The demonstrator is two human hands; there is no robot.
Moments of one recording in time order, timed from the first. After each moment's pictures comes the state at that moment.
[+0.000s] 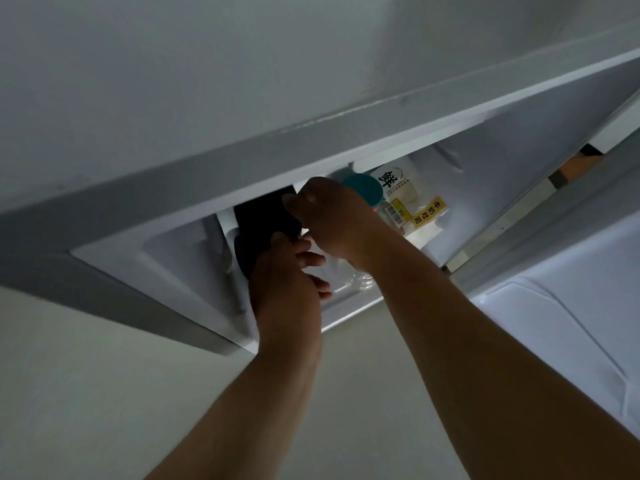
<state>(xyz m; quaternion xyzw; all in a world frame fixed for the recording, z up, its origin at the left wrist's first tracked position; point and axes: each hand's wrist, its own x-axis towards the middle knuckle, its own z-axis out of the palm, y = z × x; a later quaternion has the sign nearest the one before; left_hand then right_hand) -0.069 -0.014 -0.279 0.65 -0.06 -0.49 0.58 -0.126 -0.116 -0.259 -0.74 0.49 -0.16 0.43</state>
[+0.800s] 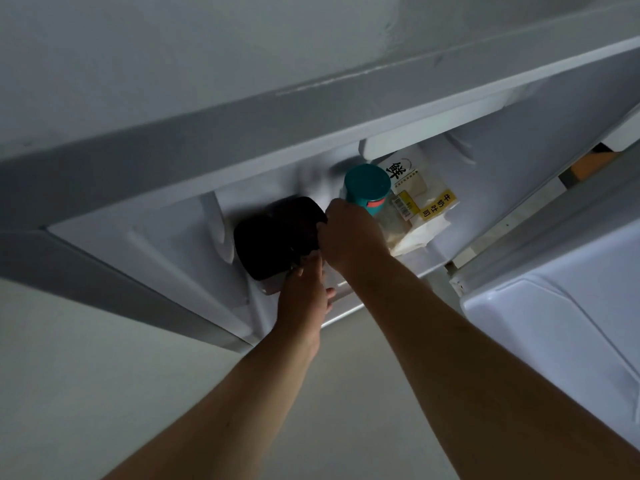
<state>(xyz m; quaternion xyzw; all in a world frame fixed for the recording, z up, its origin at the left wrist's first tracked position) -0.074 -0.018 -0.360 0.67 -0.12 -0.56 0.47 -0.125 -0.115 -0.321 -0.77 0.61 -0.04 0.18</state>
